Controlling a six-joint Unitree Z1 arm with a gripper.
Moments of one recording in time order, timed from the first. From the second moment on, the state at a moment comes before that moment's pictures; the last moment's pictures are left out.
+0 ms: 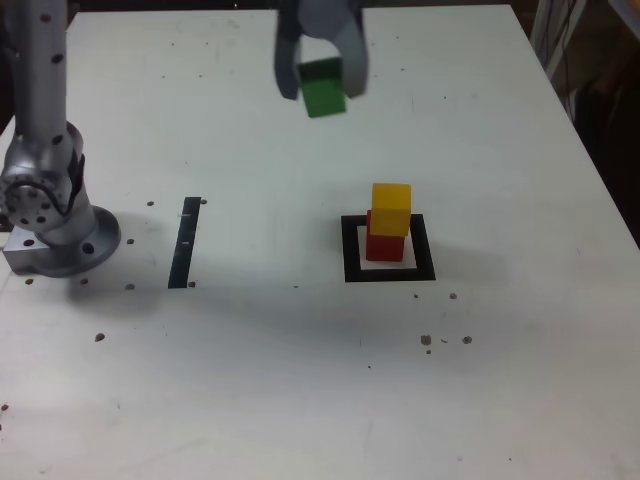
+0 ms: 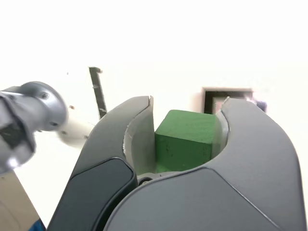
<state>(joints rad) 0.05 1.89 -1.81 1.62 0.12 0.07</state>
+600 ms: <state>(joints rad) -0.11 2.06 -1.98 1.62 0.10 0.01</state>
